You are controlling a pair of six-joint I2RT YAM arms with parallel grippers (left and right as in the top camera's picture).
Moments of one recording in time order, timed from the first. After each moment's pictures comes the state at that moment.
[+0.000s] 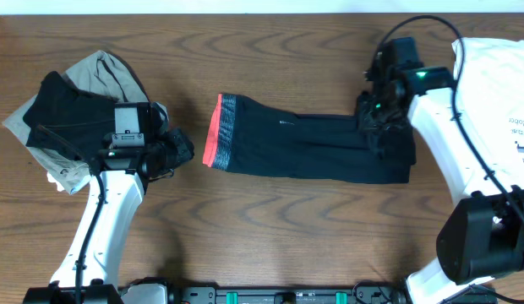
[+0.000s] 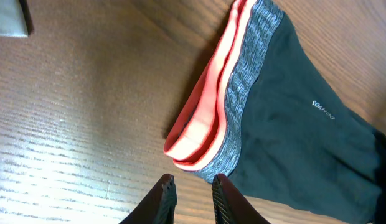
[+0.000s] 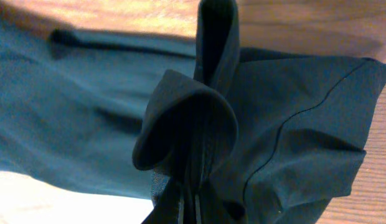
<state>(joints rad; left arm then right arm) 0.02 1.35 0.87 -0.60 0.31 -0.48 0.18 1.77 1.46 -1.02 -0.07 0.19</state>
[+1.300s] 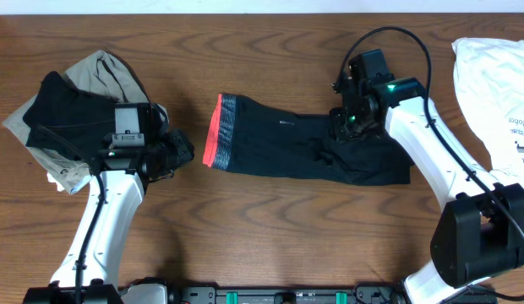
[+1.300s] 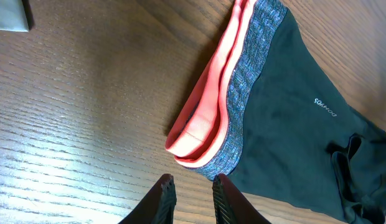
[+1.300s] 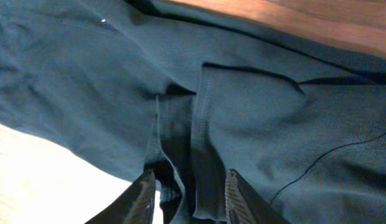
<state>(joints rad) 0.02 1.35 0.87 -0.61 0.31 -0.48 0.28 1.77 1.38 -0.93 -0.18 0.14</state>
